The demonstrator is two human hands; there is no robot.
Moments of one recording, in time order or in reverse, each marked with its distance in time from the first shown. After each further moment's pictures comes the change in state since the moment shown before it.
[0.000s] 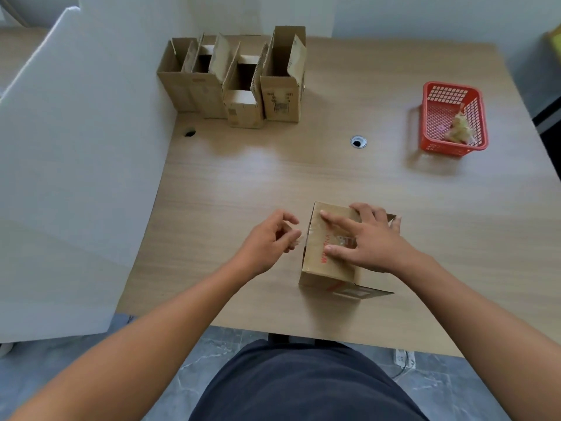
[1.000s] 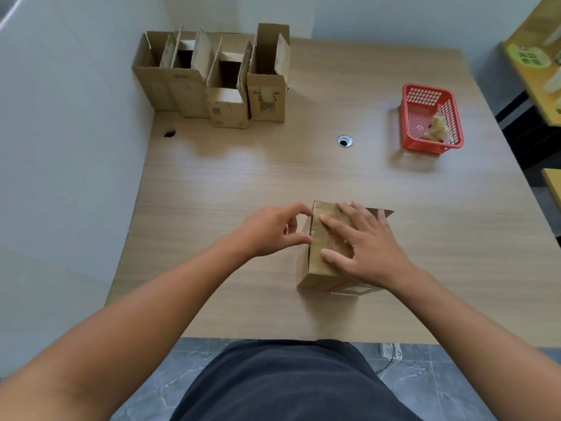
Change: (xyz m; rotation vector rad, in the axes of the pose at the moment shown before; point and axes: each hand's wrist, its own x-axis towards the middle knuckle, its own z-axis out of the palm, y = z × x) left_hand 0.036 0.015 -0.030 0.542 -0.251 0.312; right_hand -0.017 -0.025 0.021 -0.081 0.221 -0.051
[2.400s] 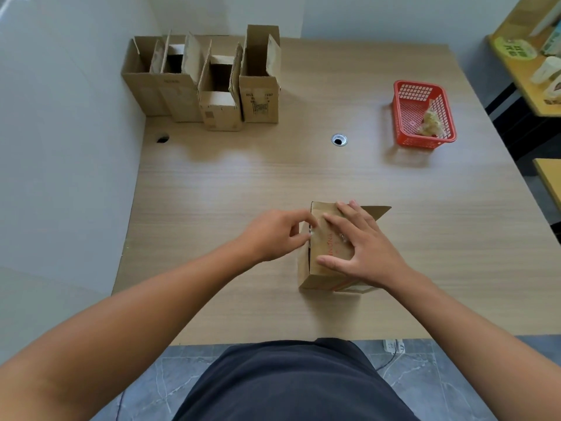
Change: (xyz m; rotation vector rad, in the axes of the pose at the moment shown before) left_hand 0.002 0.011 0.000 0.017 0.006 -0.015; right_hand -0.002 -0.001 0.010 0.261 0.104 0.014
